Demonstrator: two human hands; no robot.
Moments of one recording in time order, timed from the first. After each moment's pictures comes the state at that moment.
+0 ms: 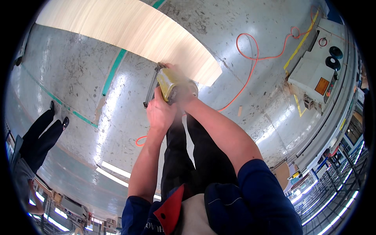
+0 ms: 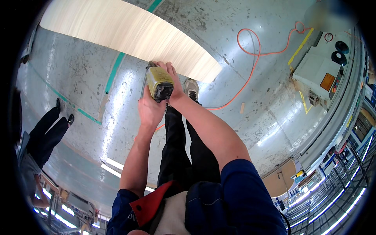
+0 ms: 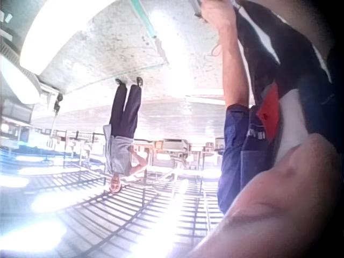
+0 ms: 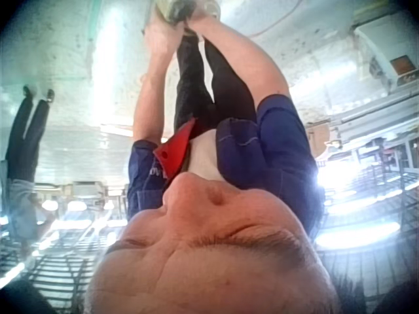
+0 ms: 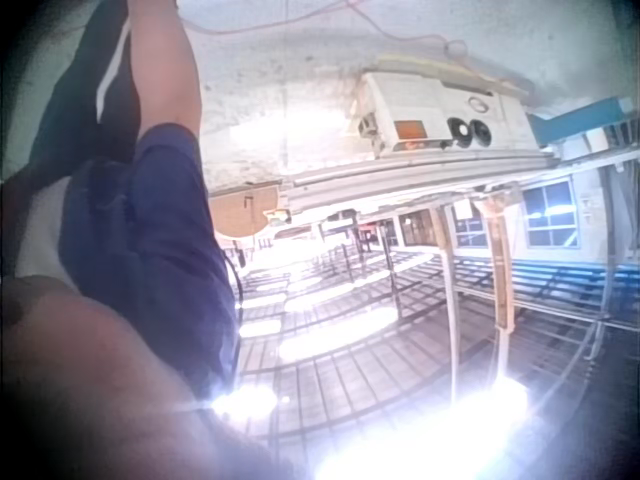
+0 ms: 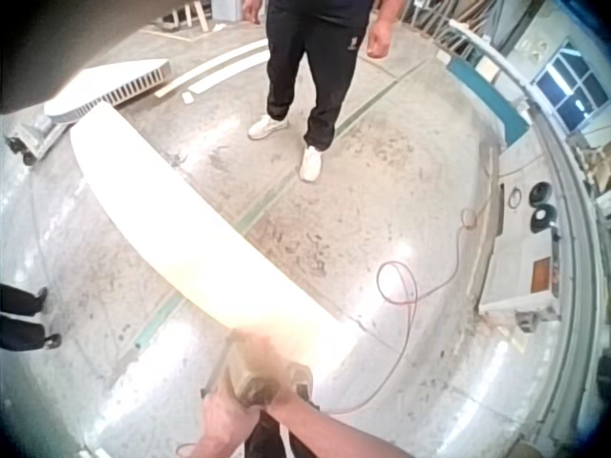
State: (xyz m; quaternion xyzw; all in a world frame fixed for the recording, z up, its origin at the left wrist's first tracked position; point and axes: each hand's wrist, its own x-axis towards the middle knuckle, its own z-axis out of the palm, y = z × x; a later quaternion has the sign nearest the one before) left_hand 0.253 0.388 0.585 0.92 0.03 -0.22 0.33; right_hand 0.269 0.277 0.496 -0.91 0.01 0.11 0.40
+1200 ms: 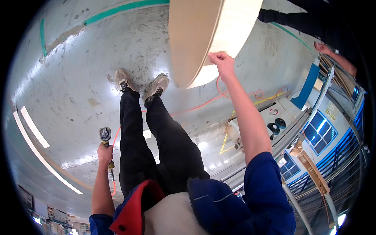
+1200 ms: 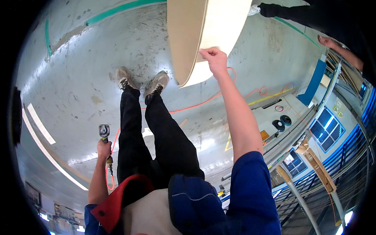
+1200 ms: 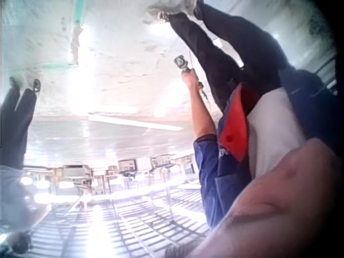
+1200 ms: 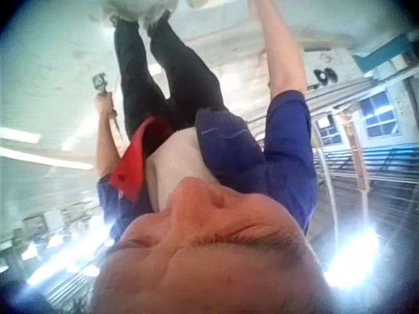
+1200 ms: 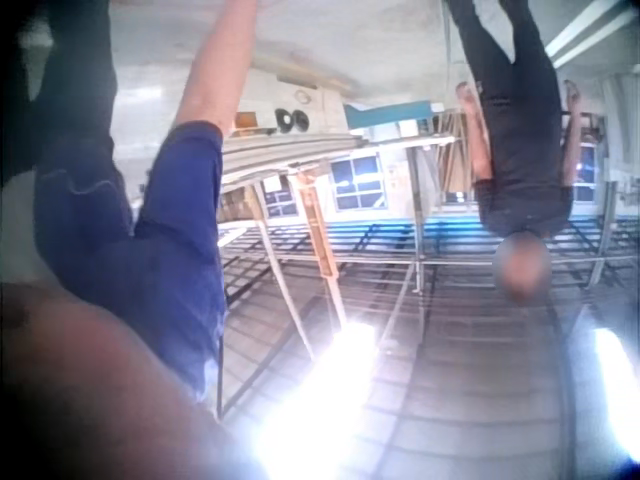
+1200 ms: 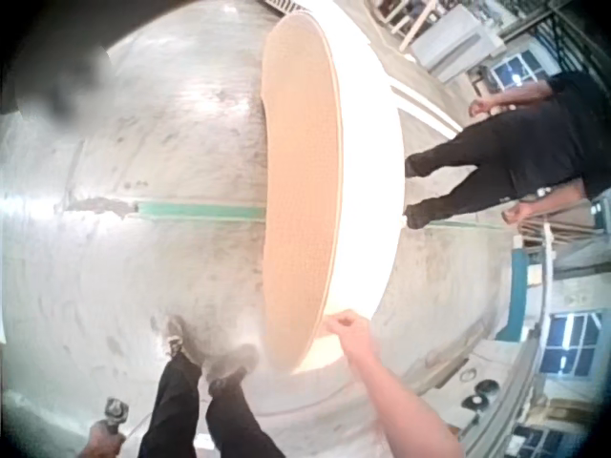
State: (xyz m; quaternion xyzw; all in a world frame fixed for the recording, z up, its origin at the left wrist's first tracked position) left_hand -0.190 0.605 0.475 0.63 0.55 -0.41 0.37; right_hand 0.353 0.232 0.476 -0.84 0.12 0.28 0.45
